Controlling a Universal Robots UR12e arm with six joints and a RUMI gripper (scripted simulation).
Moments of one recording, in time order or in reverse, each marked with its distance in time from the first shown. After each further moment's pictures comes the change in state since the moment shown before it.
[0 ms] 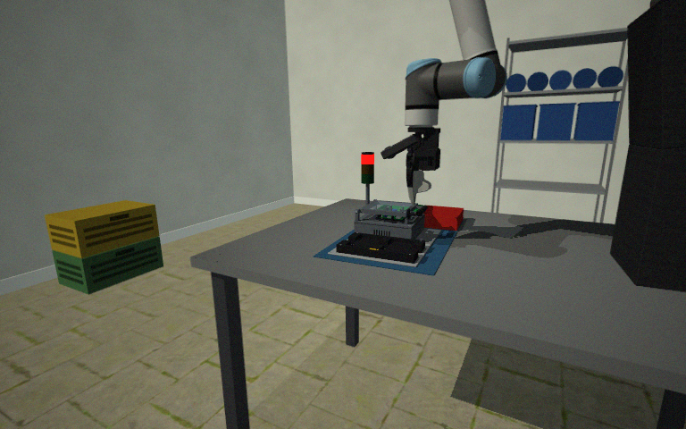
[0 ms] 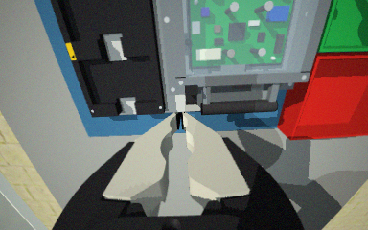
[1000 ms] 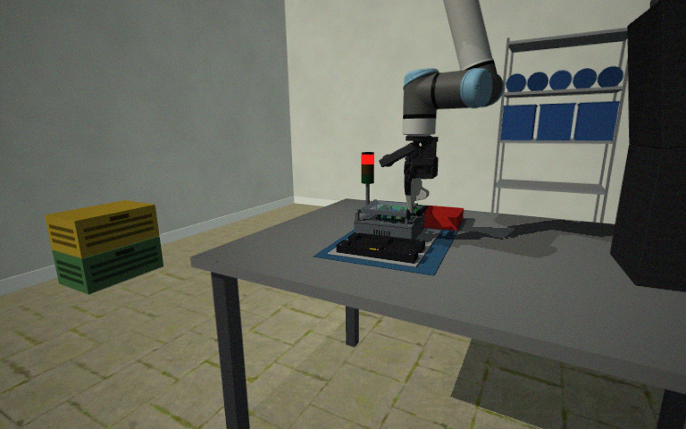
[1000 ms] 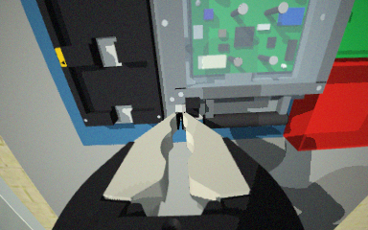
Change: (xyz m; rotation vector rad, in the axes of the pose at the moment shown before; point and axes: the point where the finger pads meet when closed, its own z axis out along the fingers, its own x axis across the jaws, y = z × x) arm 0.000 -0.005 0.024 -0.001 0.000 0.000
